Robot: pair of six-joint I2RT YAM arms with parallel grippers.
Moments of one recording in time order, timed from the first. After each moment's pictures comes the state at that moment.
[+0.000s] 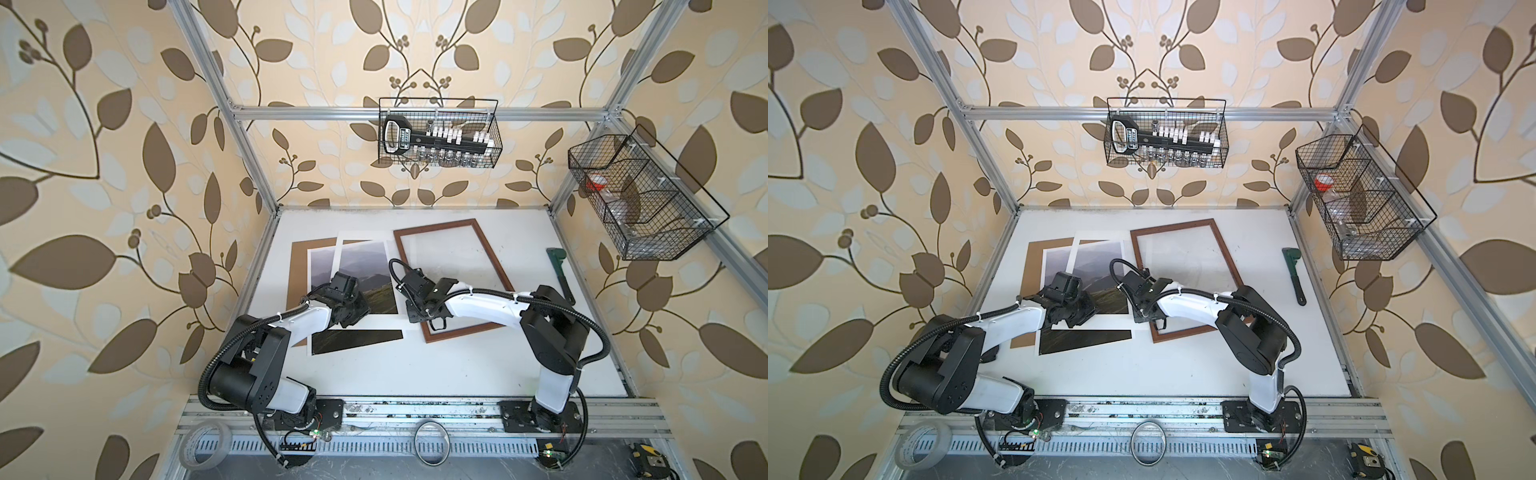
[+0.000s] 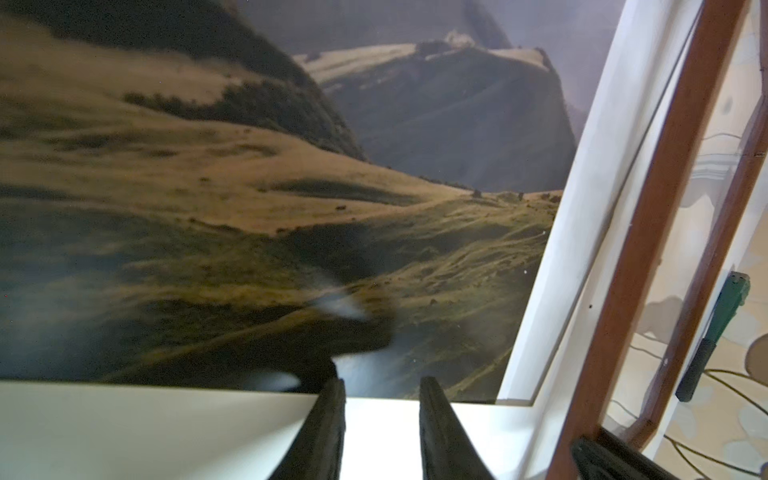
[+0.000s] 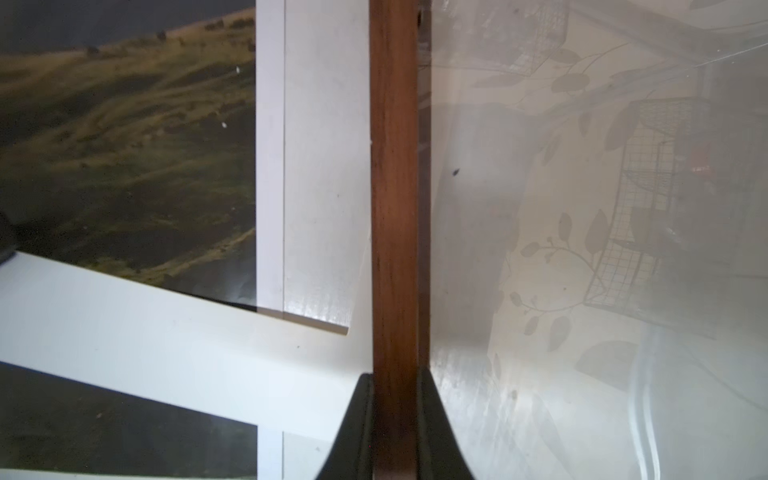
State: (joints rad) left arm -0.32 1.44 0.60 -0.17 0.20 -0.95; right arm 0.86 1.86 1.24 -0.61 0.26 0.66
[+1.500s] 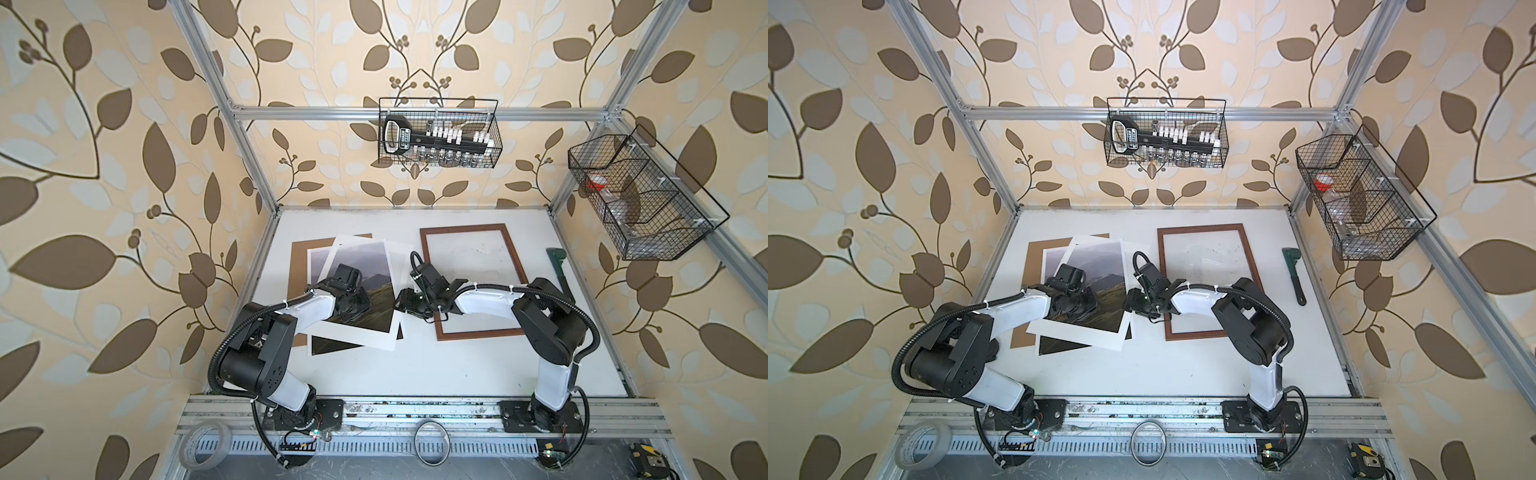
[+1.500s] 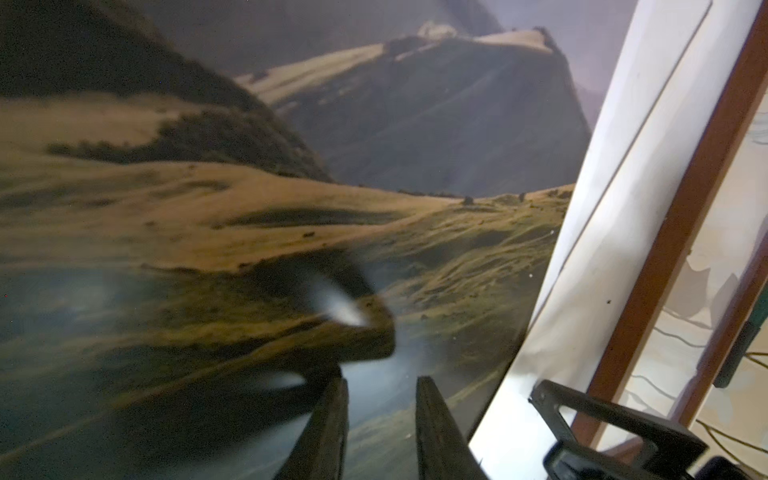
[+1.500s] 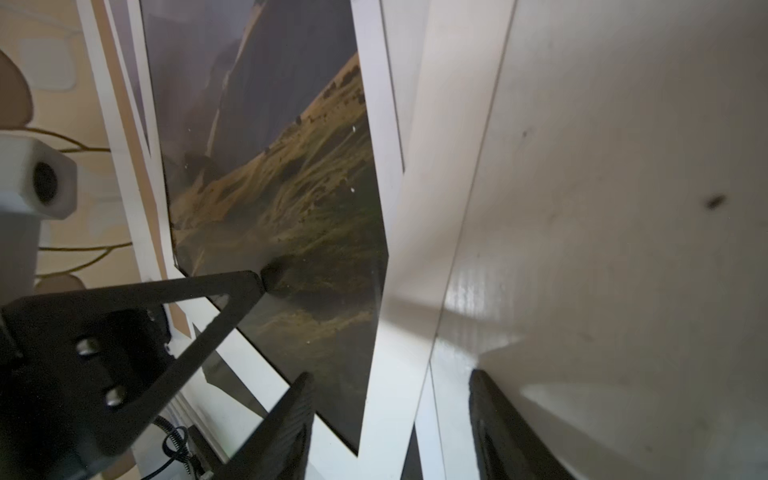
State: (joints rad) left arm -0.33 1.53 0.71 -0.26 0.23 -0.86; right arm 0.74 1.92 1.11 -0.12 -0.24 0.92
